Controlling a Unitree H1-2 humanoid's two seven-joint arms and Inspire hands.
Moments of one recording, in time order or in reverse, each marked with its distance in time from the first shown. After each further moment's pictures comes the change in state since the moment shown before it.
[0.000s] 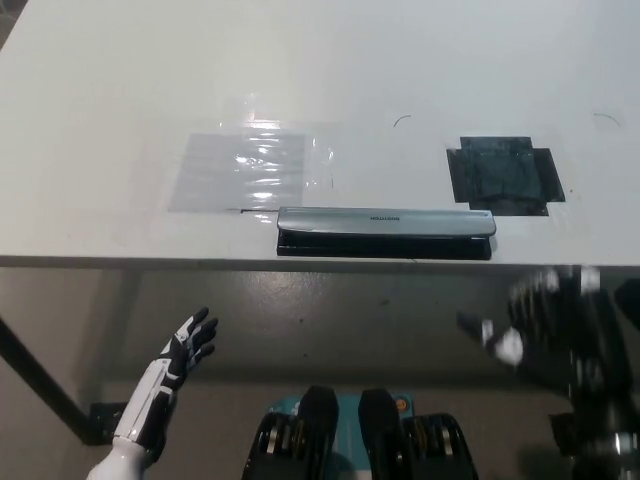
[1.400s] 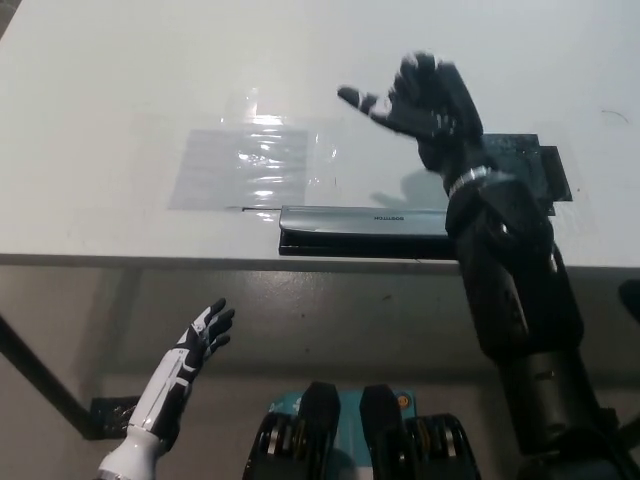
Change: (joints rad) left_arm -0.036 -0.001 -0.038 0.012 0.012 -0.010 -0.001; right_arm -0.667 0.097 -0.109 0.836 0.055 0.141 -0.071
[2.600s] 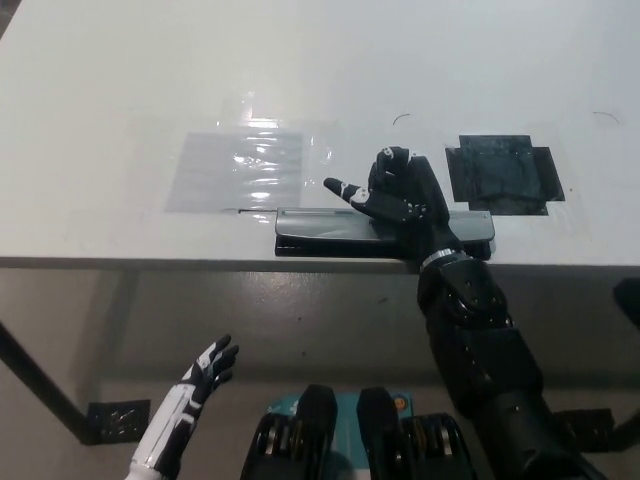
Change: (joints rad) left_arm 0.106 0.000 -0.015 -0.017 0.031 -0.009 0.001; right_arm 0.041 0.045 0.039 0.371 -0.071 -0.306 0.002
